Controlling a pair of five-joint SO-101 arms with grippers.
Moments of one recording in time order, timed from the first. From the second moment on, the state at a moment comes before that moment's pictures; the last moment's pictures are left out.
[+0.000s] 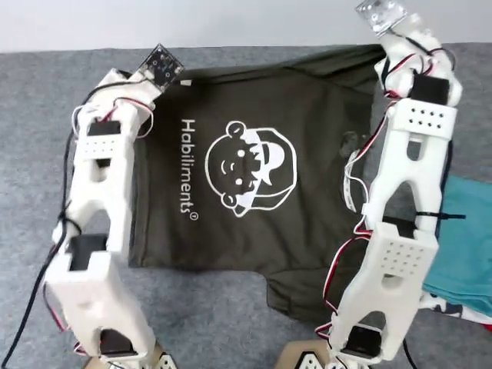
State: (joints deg) left arm -8.7 24.2 -5.0 26.4 -41.4; right arm 10.5 39.2 -55.1 52.2 46.8
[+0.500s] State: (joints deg) left arm -7.9 38.0 -33.5 50.2 -41.4; right arm 8.8 40.4 -55.1 52.0 49.1
